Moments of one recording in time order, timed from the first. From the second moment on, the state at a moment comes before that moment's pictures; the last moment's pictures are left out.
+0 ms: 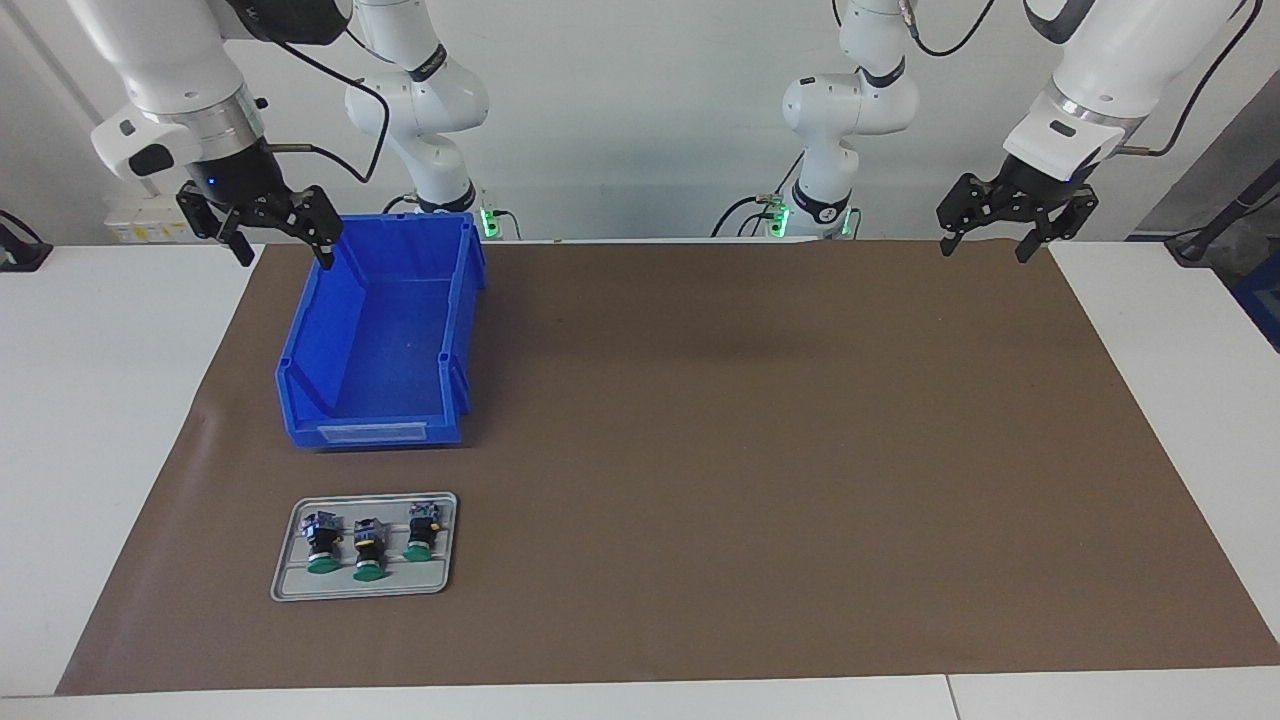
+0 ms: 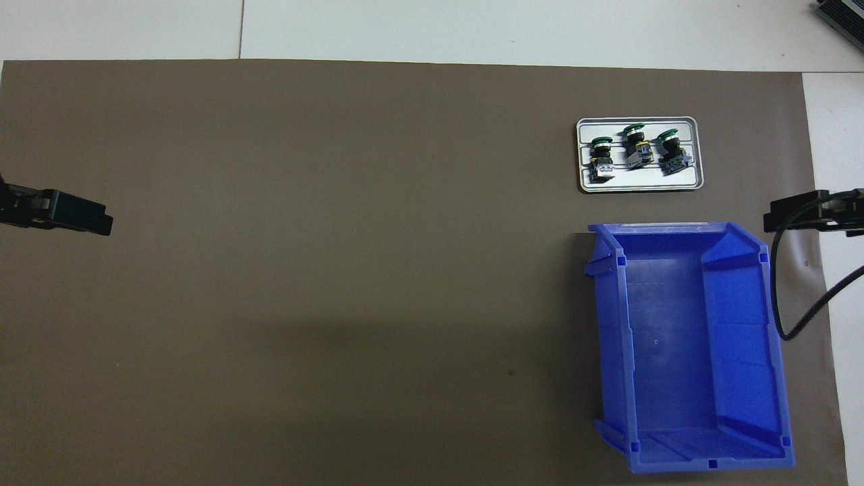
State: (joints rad) left arm -0.07 -0.02 0.00 -1.53 -0.04 1.50 0.09; right arm 0.10 -0.06 -0.13 -1.61 -0.03 1.58 0.05
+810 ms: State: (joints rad) left arm -0.07 -0.02 0.00 -1.53 -0.04 1.50 0.09; right arm 0.10 -0.05 -0.13 -1.62 -0.03 1.62 0.06
